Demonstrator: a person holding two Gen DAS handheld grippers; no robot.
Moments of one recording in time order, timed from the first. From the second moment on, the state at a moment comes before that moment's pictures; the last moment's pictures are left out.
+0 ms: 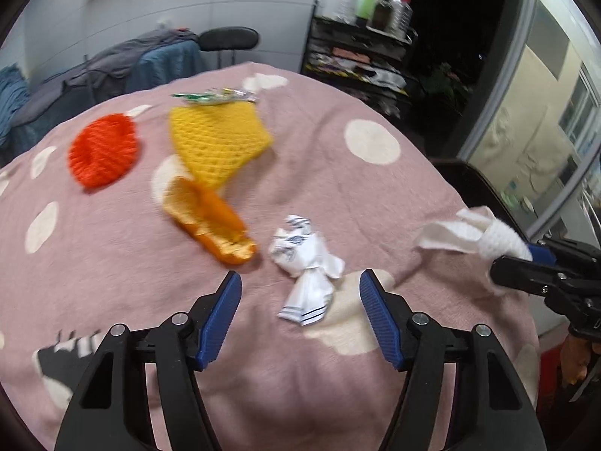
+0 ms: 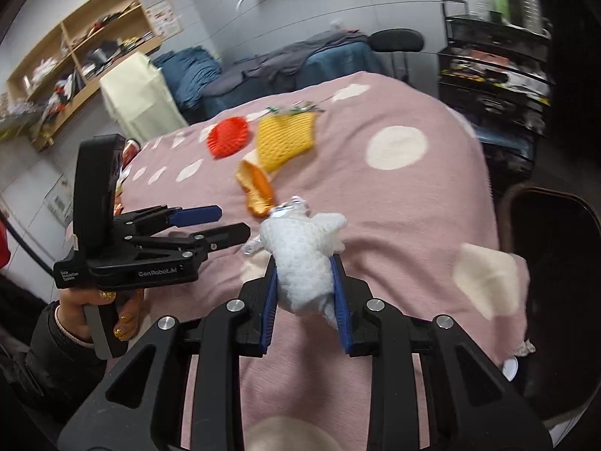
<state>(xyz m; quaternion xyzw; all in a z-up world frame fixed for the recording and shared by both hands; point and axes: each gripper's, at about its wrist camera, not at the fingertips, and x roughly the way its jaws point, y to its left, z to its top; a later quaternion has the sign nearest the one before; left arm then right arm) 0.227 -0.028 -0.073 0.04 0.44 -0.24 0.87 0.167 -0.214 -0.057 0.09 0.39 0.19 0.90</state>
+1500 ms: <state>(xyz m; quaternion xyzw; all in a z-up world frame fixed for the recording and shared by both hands) 0.147 -0.089 -0.022 0.00 0.33 -0.27 0.91 0.105 -0.361 -0.068 0.17 0.31 0.00 0.93</state>
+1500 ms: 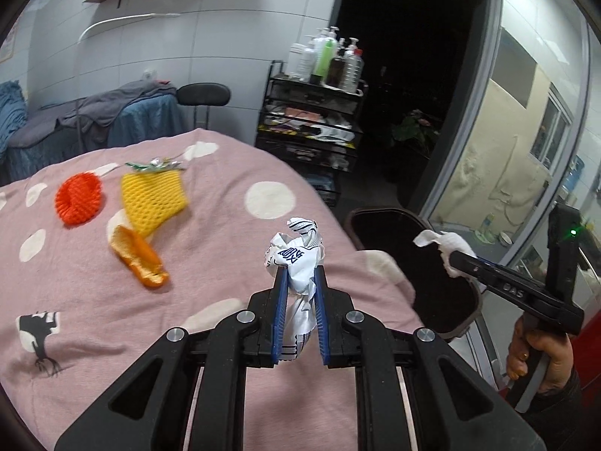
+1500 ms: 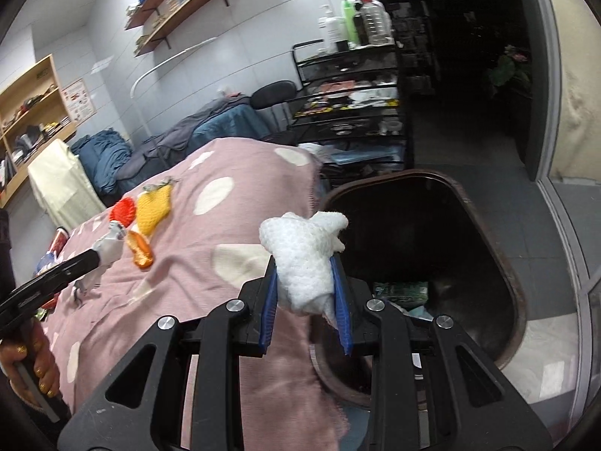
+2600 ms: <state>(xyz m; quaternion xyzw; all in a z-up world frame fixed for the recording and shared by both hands) 0.133 -0.188 -0.031 0.06 0.34 -0.36 0.87 0.129 -0.411 -0.143 0.20 0.38 -0.11 0.90</state>
